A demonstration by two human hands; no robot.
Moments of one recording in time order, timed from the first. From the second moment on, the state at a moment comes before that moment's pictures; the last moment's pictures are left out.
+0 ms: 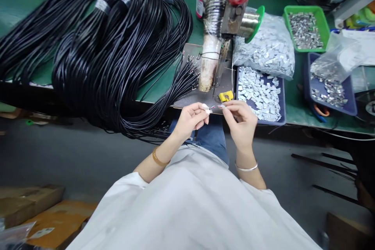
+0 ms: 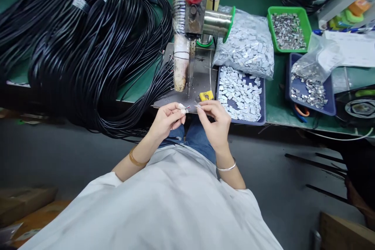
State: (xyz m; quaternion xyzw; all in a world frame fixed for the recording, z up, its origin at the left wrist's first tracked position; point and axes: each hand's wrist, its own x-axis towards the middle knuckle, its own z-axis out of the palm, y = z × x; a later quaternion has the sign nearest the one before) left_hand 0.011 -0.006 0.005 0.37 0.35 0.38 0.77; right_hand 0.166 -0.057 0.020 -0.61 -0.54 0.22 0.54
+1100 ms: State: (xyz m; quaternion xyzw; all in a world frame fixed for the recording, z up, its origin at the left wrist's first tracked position) left_hand 0.005 -0.005 0.004 0.43 0.30 0.31 0.80; right_hand 0.159 -0.055 0.010 -0.55 -0.56 0.31 0.53
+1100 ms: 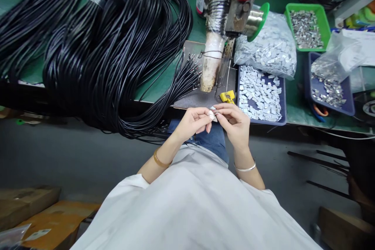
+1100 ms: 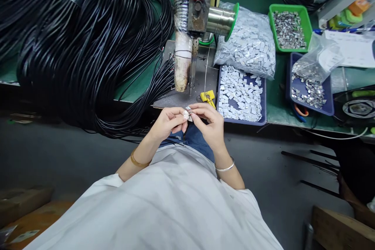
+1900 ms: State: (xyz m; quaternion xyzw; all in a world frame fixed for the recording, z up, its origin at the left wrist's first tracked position) left_hand 0.019 0.009 0.010 0.39 0.35 0.43 0.74; right_hand 0.156 -0.056 0.016 -0.55 -0.65 0.06 0.51
